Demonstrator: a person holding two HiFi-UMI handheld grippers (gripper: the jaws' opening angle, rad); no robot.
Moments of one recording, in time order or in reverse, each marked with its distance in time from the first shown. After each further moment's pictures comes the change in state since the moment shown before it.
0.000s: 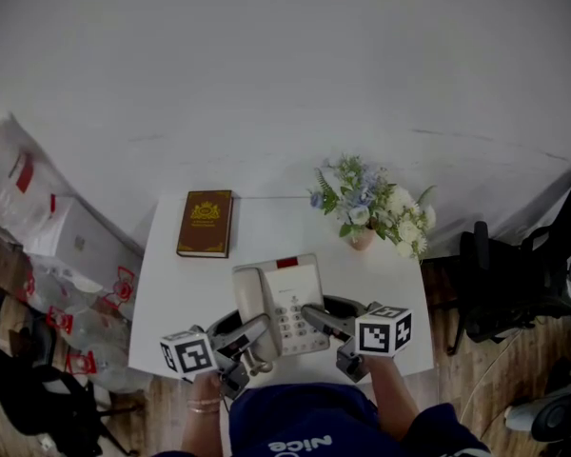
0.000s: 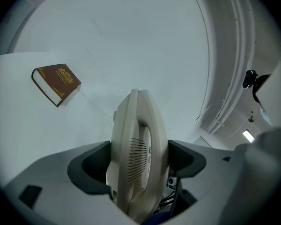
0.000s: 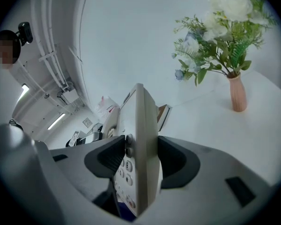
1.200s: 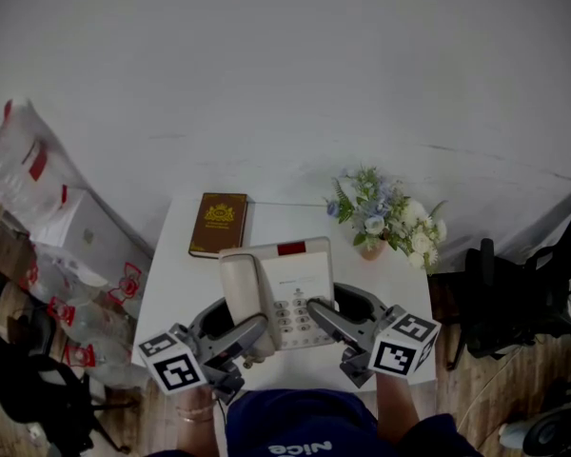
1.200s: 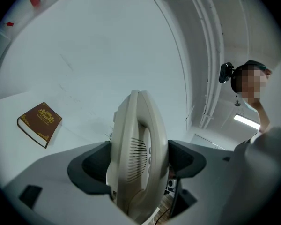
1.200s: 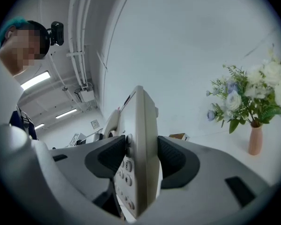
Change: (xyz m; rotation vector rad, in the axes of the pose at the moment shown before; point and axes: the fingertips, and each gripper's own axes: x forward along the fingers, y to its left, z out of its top) left arm -0.040 -0.086 0.067 0.264 -0.173 -0.093; right arm -0.018 0.092 0.073 -0.254 -0.206 0.116
